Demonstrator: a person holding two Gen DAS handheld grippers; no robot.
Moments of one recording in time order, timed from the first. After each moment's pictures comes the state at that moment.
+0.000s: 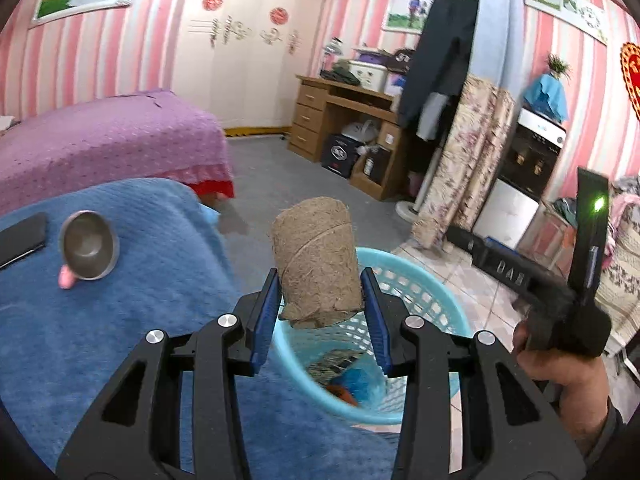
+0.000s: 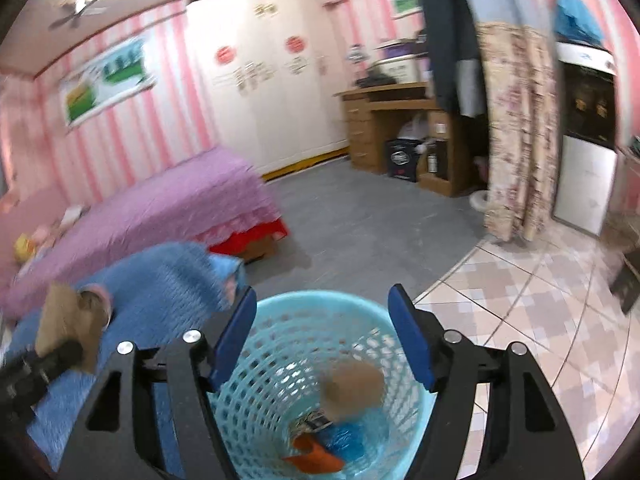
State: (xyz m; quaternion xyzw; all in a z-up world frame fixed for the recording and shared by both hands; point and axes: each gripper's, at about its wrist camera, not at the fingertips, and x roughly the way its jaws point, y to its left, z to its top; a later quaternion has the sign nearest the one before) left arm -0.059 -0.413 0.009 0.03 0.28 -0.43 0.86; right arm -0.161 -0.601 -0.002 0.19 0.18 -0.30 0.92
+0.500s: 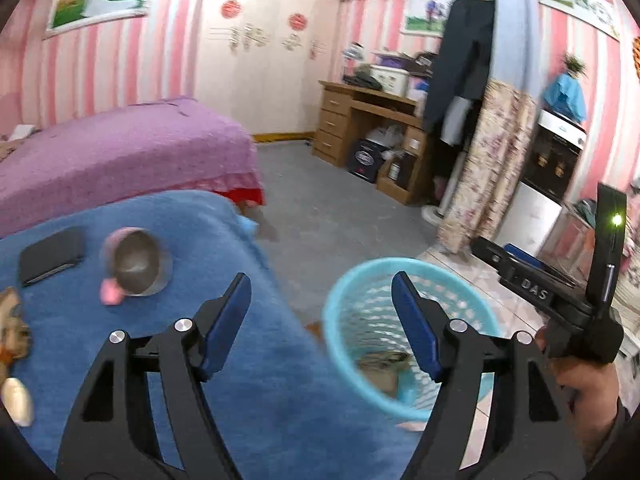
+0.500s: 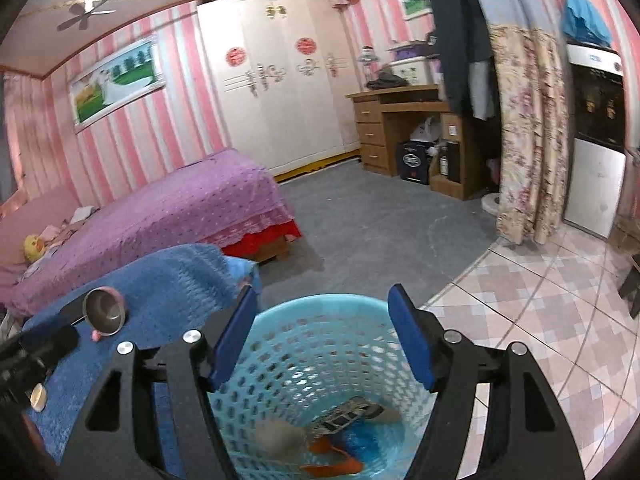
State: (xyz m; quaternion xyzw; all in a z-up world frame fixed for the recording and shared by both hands) left arm -0.032 -0.359 0.028 0.04 0.27 -0.37 0.89; right arm -0.133 -0.565 0.004 0.16 0.19 -0.25 0.94
